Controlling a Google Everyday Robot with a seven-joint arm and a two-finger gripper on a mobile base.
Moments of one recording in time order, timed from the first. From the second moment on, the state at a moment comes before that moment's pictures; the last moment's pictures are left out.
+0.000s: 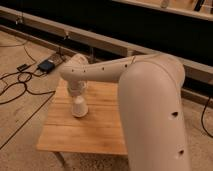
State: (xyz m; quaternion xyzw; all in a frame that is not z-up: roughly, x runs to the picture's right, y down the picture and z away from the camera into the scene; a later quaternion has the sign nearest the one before) arm -0.153 0.066 0.811 -0.28 0.09 0.48 0.83
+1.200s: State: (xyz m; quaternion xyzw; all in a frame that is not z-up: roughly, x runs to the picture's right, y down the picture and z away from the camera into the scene) arm -0.146 0.073 0.829 -0.27 0.08 0.50 0.82
